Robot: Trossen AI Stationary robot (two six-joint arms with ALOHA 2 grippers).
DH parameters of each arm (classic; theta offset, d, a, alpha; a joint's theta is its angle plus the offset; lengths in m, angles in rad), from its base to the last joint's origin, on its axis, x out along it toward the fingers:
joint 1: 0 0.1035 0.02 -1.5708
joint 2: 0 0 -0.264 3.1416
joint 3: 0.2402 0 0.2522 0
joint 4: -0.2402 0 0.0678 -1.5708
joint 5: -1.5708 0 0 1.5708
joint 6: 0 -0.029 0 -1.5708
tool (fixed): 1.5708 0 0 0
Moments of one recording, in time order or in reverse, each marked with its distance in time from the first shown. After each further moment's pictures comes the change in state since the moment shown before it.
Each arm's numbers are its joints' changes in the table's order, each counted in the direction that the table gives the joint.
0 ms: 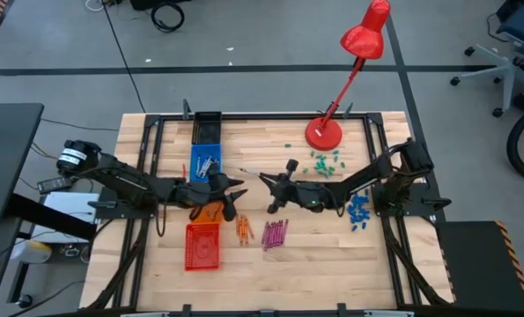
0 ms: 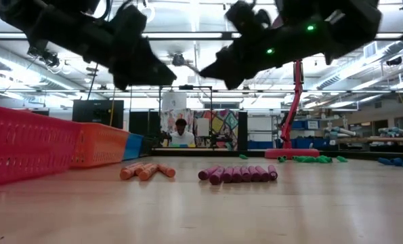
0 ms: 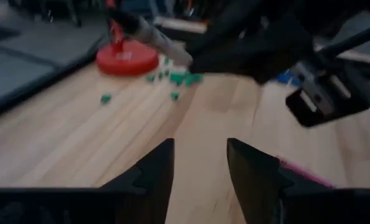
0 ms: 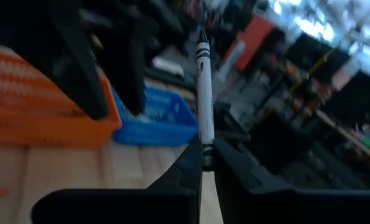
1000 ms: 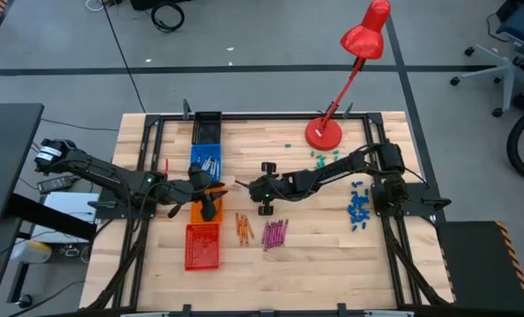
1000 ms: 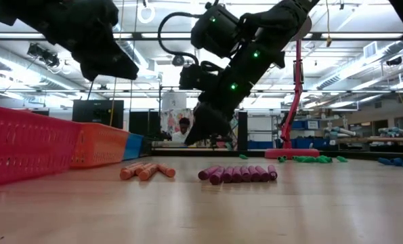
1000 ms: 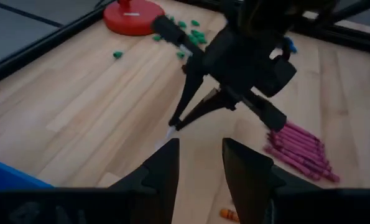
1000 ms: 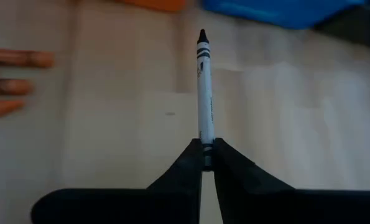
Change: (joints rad) left arm -0.057 -0.340 0.001 -0.543 -0.019 0.170; right arm -0.135 0.218 0.452 -0.987 0.309 -0.323
